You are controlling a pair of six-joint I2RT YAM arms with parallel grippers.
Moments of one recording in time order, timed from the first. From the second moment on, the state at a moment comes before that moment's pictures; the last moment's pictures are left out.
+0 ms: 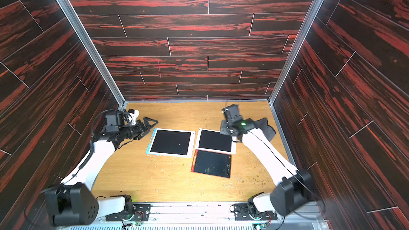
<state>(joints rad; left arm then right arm) 0.06 1.26 0.98 -0.38 0.70 -0.62 0.45 1.37 1.30 -0.79 0.20 0.51</state>
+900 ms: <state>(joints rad) -0.06 0.84 0.57 -0.30 0.48 -0.79 0.15 1.32 0.98 -0.62 0.10 0.53</state>
